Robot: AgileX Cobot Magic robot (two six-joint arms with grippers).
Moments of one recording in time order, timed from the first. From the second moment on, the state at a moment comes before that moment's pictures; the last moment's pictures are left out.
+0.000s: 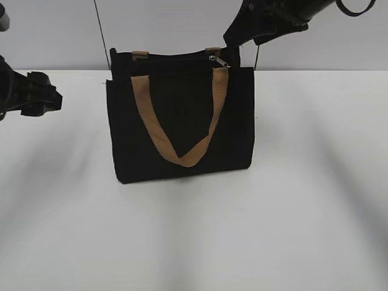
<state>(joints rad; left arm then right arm) -0.31 1.39 -0.81 0.21 0.28 -0.30 0.23 1.82 -1.59 0.66 0.93 -0.67</state>
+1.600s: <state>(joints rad) -0.31 0.29 -0.56 0.07 1.03 -0.12 0.23 1.33 -1.18 0.50 1.21 -0.48</state>
